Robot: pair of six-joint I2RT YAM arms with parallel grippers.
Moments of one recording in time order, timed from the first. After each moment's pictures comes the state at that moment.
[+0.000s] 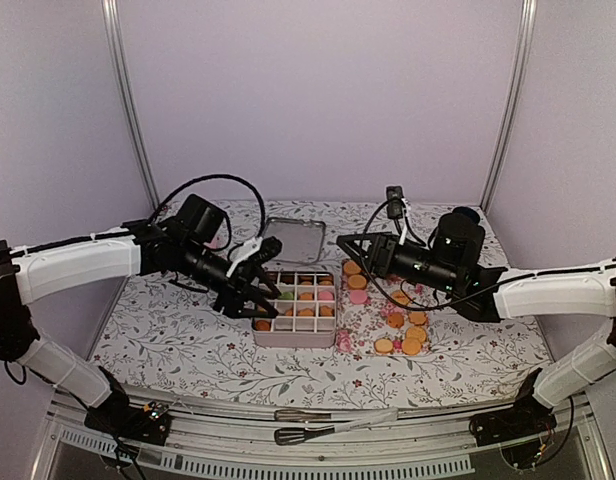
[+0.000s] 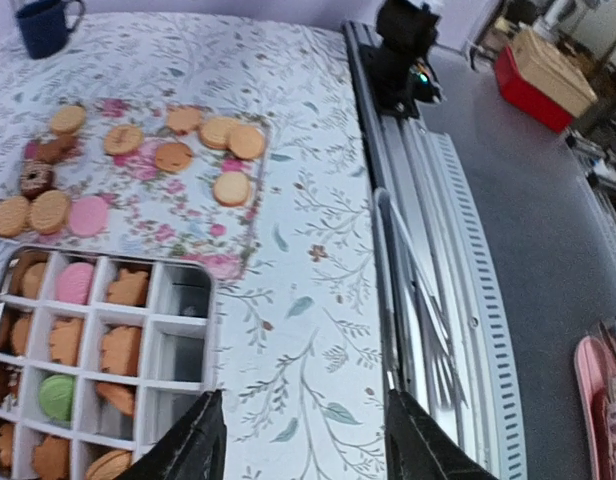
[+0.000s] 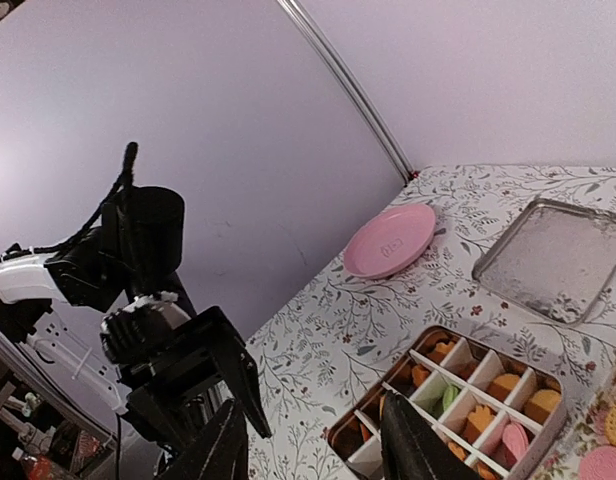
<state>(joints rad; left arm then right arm) -0.65 1.42 1.03 -0.46 0.82 0.44 0.84 1.43 0.76 0.69 -0.24 0.62</state>
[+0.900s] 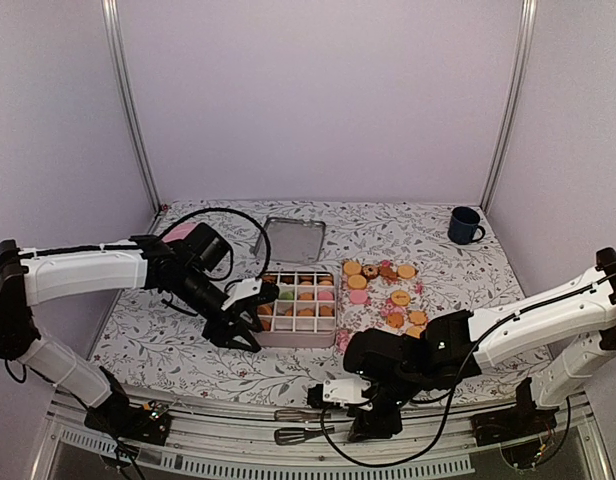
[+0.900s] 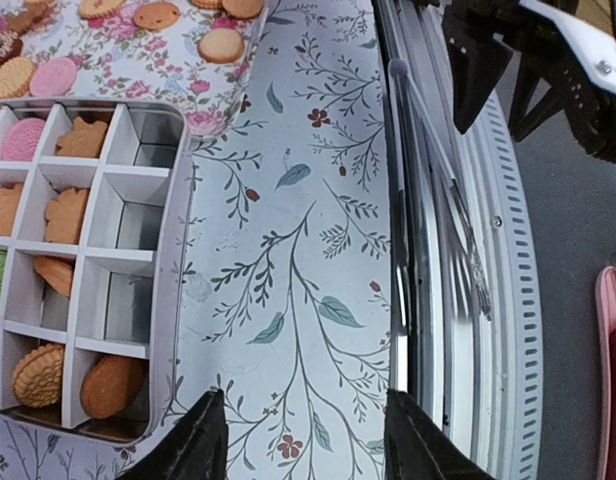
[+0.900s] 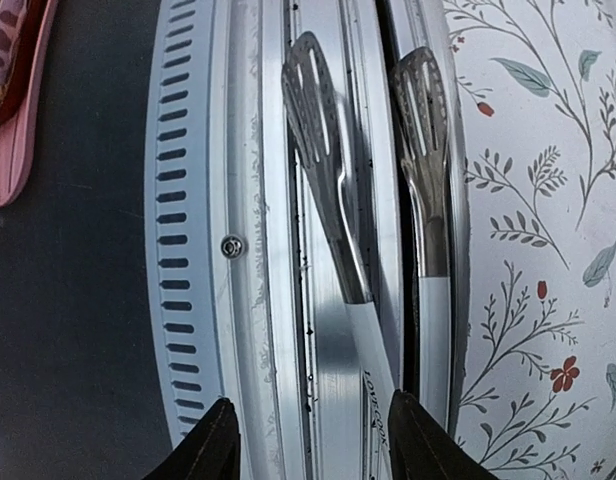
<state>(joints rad) -0.71 1.43 0.93 -0.65 0.67 0.61 1.42 1.52 0.93 -0.54 -0.22 -0.03</state>
